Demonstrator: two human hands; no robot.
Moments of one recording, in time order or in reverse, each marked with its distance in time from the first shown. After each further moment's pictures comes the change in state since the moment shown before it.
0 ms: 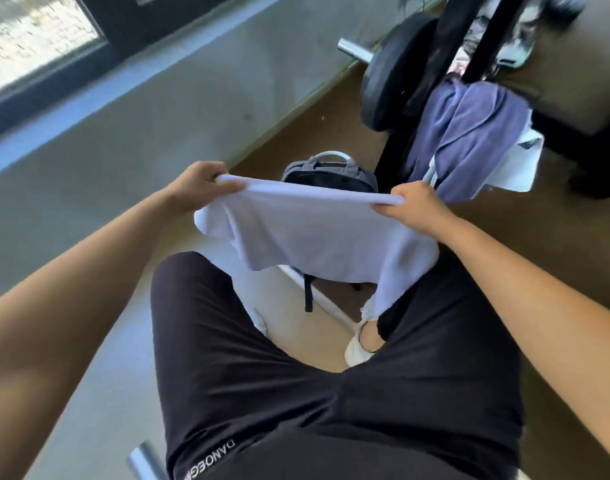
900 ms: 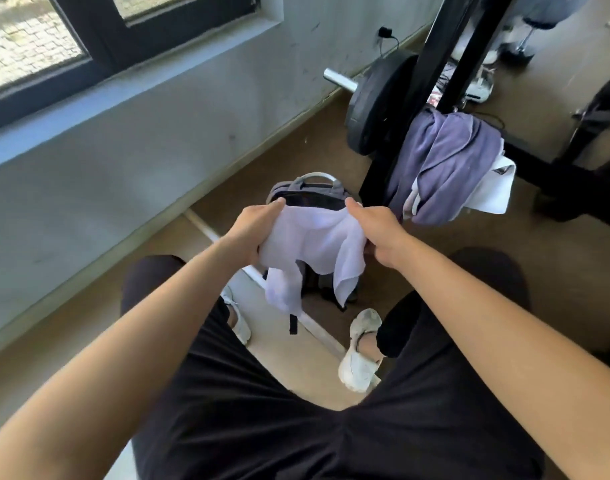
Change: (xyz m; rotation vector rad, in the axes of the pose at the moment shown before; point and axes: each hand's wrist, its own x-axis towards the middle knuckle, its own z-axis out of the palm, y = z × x) left_hand -0.019 0.079 0.097 -0.791 -0.026 -0.383; right_hand 0.013 -0.042 0.046 0.929 0.050 0.421
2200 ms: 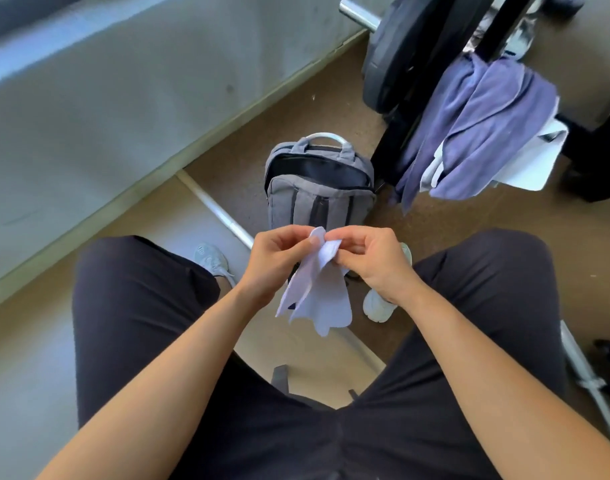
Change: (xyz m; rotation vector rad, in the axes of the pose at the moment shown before) left_hand -0.026 -0.100 0.036 -0.158 -0.194 0.334; right_hand -0.046 0.071 -0.002 -0.214 -0.326 -0.438
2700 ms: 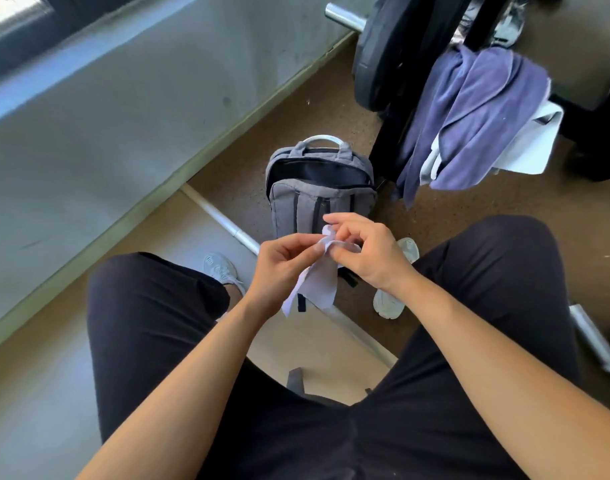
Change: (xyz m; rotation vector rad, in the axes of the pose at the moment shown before) left_hand -0.009 -0.004 -0.002 0.040 -0.053 0.095; right_hand 0.007 0.004 0.007 -0.263 0.057 -0.161
